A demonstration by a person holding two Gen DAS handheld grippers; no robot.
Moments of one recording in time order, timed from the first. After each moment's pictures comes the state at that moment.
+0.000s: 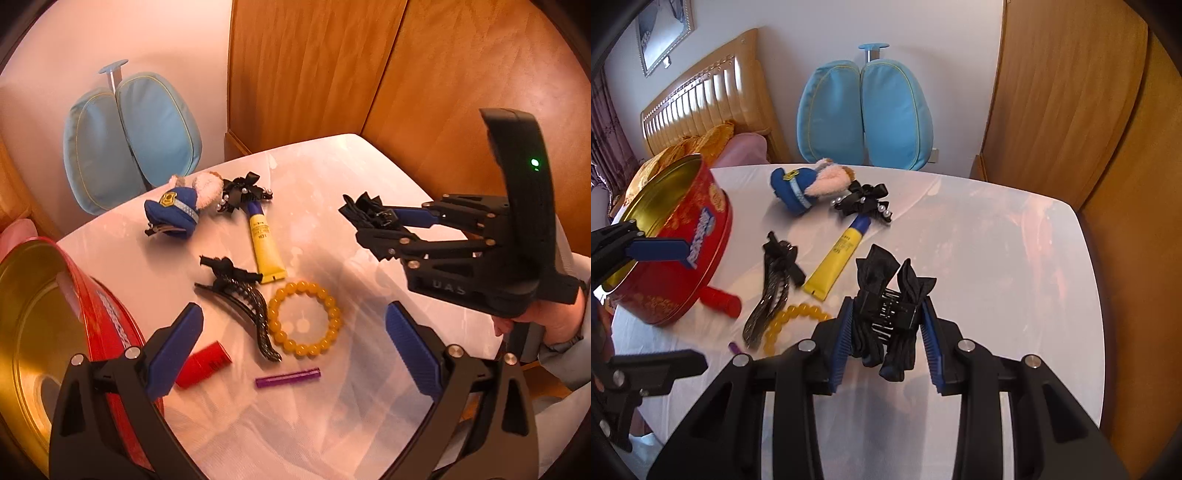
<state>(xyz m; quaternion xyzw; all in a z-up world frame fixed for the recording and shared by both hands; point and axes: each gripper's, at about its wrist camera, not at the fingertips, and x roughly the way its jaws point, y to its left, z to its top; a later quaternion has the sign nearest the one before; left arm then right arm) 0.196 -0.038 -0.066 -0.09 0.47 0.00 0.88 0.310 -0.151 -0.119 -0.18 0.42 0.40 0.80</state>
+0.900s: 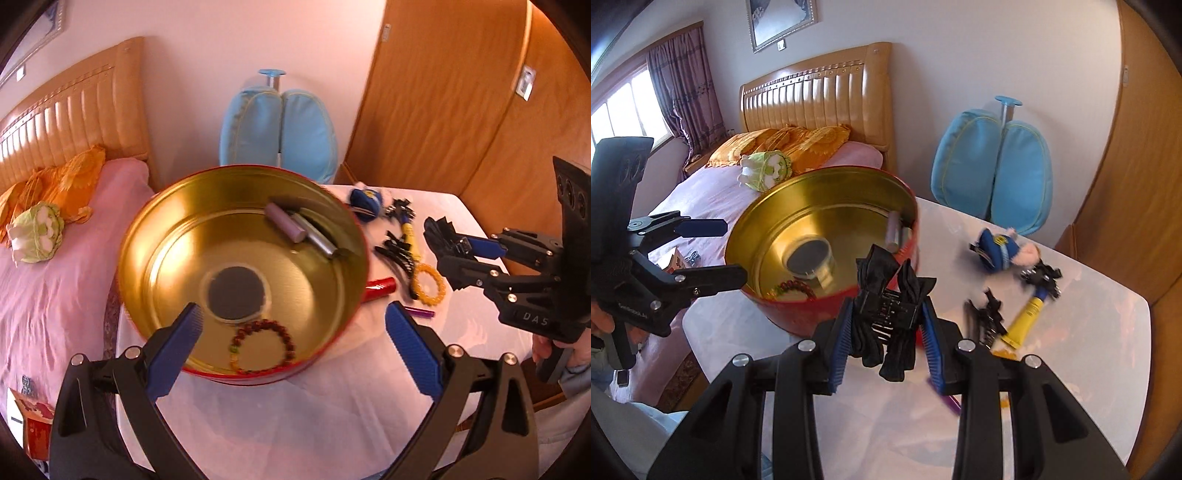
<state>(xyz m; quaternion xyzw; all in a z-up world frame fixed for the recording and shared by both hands) -0.010 0.106 -0.020 -0.17 0.39 0.20 0.88 0.151 -0.037 -0.050 -0.21 0.34 0.56 0.73</state>
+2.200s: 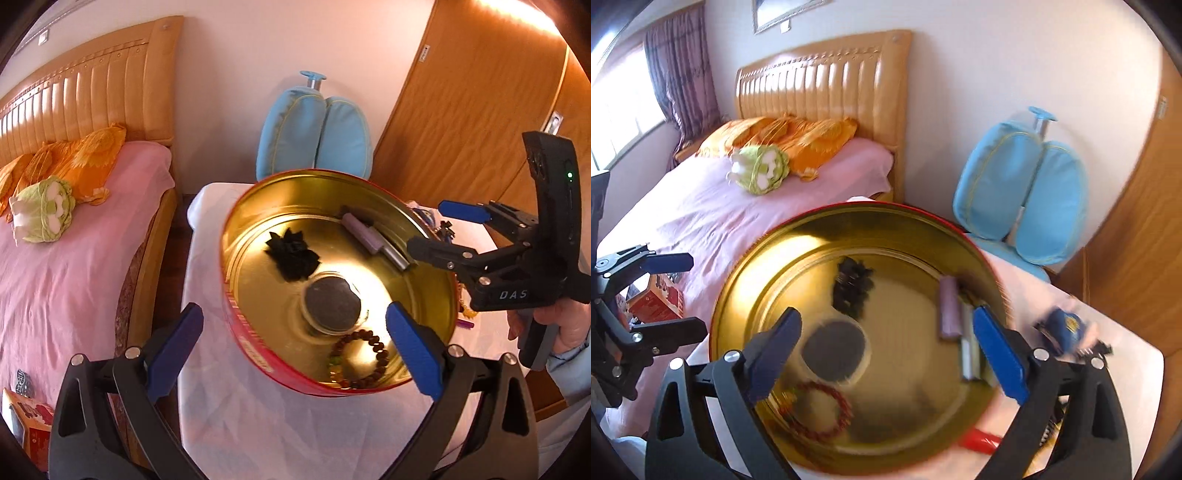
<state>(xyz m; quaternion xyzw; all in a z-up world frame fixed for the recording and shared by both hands) -0.047 0.189 -0.039 -0.21 0.39 0.20 0.88 0.138 0.092 -0.064 -0.23 0.34 0.53 0.74</state>
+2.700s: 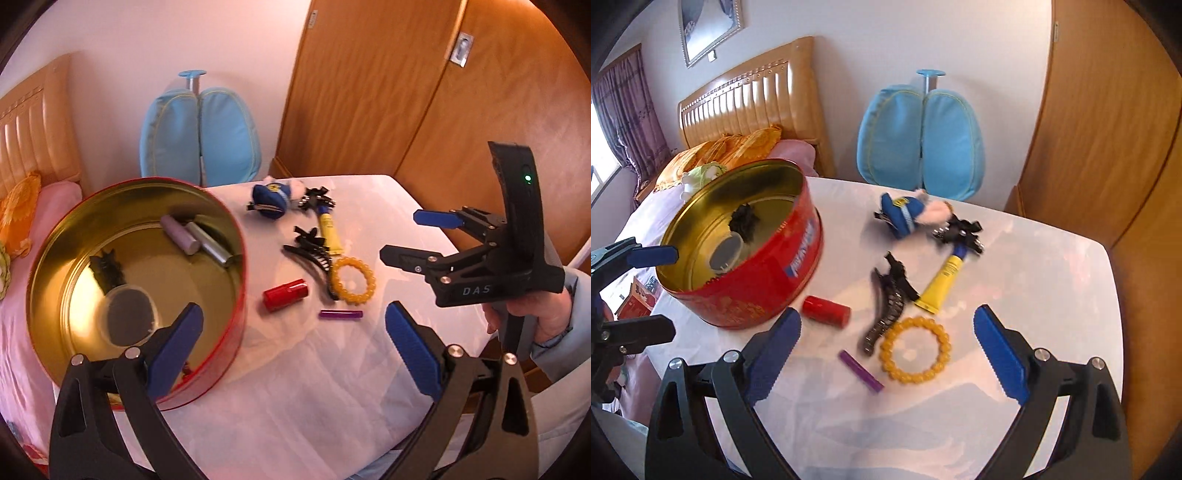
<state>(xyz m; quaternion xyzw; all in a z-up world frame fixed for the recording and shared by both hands) 0.063 0.015 -0.028 -0.14 0.40 0.06 0.90 0.232 -0.111 -0.075 -0.18 0.39 0.44 0.79</state>
